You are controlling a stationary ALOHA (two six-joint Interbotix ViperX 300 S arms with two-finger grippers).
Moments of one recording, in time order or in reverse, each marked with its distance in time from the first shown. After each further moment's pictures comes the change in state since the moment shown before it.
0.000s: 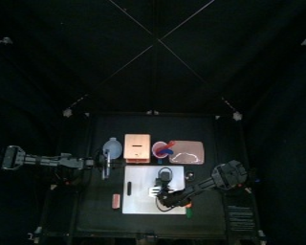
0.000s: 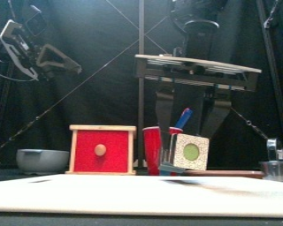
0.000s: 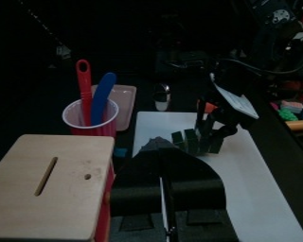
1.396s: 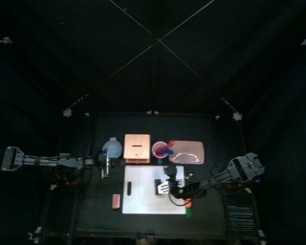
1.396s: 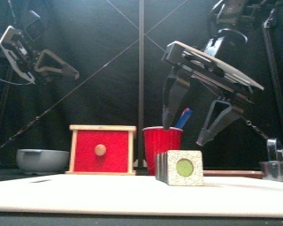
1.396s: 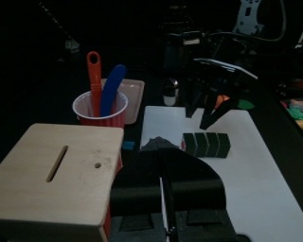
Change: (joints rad) left arm 0.032 -0.015 0.026 -0.005 0.002 -0.002; right arm -0.023 -0.262 0.382 -0.293 -0.367 -0.011
